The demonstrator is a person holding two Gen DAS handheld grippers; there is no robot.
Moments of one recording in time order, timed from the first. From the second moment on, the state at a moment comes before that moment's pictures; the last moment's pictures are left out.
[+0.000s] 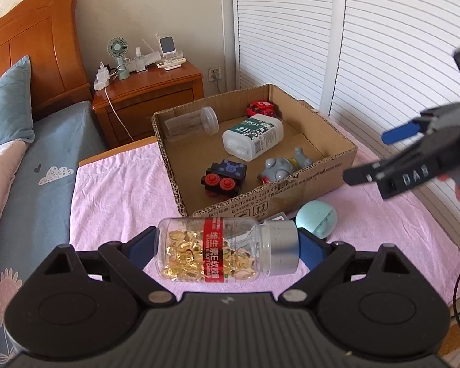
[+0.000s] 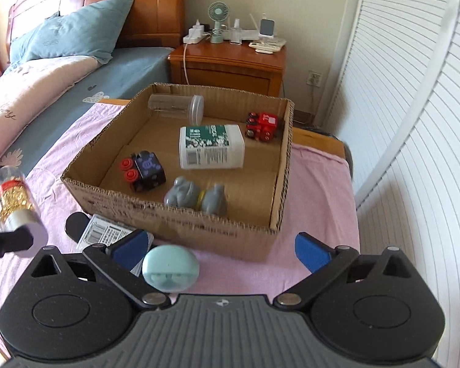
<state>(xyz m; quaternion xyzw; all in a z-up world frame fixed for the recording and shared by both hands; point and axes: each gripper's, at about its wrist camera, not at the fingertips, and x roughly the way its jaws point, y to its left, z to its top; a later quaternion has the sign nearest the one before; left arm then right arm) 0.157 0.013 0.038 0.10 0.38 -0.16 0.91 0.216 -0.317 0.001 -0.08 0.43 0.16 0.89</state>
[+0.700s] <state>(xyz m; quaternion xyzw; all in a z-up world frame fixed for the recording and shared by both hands) 0.302 -0.039 0.032 0.12 0.39 -0.11 0.90 0.184 -0.353 -0.013 0.02 0.44 0.09 0.90</state>
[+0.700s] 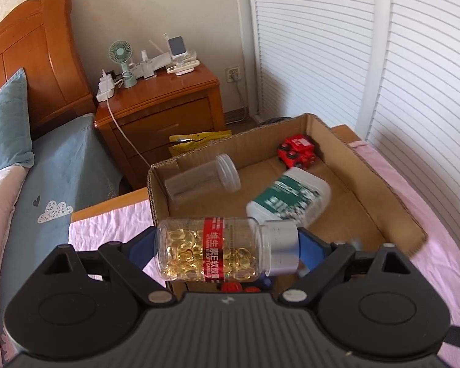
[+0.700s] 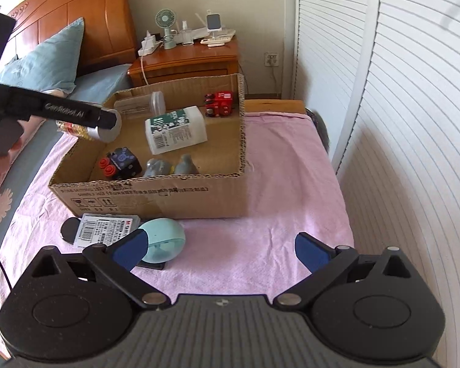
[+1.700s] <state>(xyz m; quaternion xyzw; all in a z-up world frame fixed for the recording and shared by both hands) 0.213 -0.009 0.047 0.10 0.40 -0.09 0.91 0.166 -0.336 -0.018 0.03 0.44 0.12 0.89</state>
